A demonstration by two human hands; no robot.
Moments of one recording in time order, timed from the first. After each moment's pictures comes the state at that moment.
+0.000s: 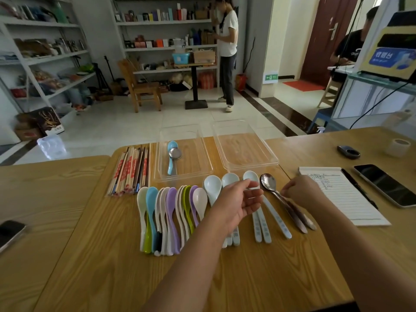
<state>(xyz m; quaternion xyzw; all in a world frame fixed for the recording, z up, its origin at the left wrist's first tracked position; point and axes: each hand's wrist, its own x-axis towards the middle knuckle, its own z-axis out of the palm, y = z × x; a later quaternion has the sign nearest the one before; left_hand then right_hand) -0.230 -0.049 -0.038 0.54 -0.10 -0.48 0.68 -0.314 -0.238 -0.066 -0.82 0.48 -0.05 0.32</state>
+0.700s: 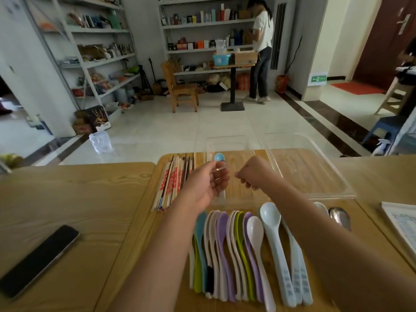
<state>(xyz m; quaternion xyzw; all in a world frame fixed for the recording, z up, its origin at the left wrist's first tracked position) -0.052 0.024 -0.006 0.56 -0.04 -0.33 0.76 -0.078 -0.133 -0.019 -0.88 0.31 -0.03 0.37</state>
